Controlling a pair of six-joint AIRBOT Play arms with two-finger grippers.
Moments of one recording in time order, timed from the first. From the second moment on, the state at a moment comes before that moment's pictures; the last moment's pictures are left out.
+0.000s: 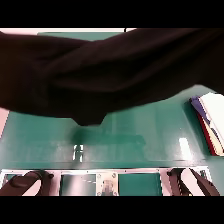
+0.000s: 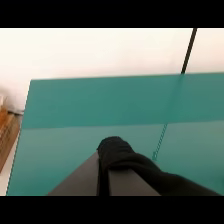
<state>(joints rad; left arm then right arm) -0.12 -0.82 1.96 1.64 -1.41 -1.61 -0.65 -0.84 1.78 -0.46 1.48 1.56</state>
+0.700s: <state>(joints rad) -0.12 -1.39 1.48 1.24 -0.77 -1.43 -0.50 -1.23 0.94 -0.42 1.03 1.15</state>
